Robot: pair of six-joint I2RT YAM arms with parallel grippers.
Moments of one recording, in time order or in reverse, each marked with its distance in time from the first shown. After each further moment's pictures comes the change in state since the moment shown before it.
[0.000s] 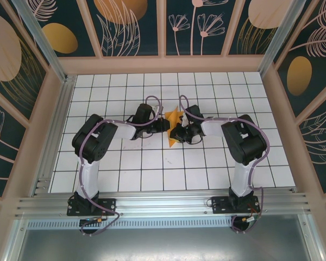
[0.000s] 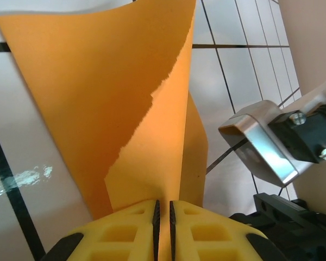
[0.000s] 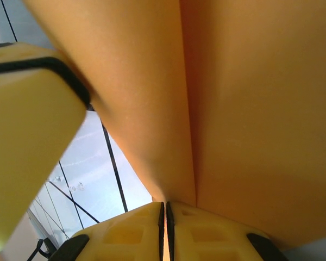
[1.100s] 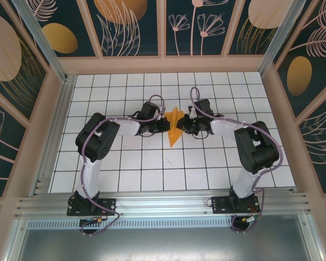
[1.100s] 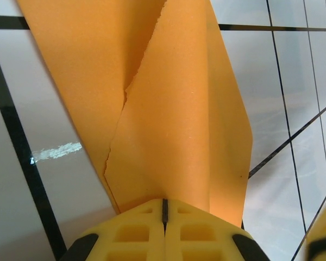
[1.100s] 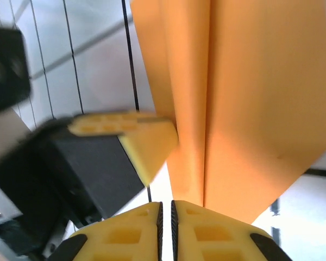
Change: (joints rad) left arm -0.018 0.040 0.134 -0.267 -0.098 0.048; right arm -0.080 -0.165 -0.029 0.039 0.098 0.000
